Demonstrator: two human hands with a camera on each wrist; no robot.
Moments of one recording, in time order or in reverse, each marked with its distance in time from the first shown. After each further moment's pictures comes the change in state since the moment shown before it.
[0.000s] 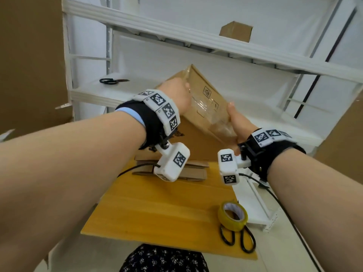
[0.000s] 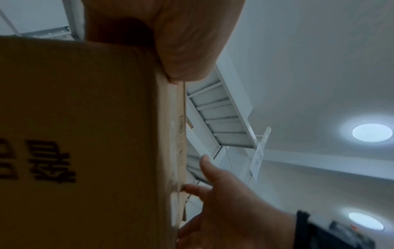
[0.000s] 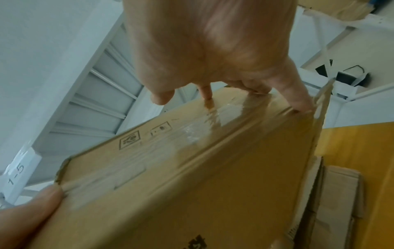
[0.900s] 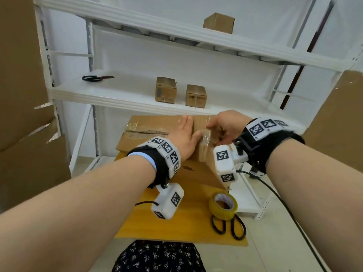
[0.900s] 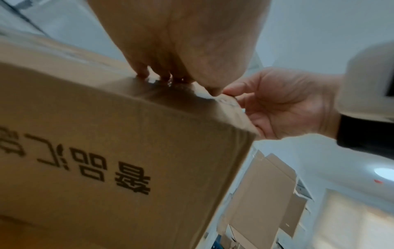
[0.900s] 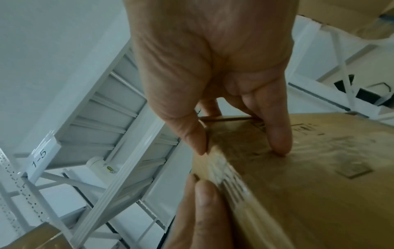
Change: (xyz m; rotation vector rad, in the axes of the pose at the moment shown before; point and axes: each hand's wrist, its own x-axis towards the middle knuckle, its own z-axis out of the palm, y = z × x) left_hand -0.061 -0.005 0.112 -0.047 -0.378 0.225; right_hand -0.017 0.005 -0.013 -0.089 -0.068 0.281
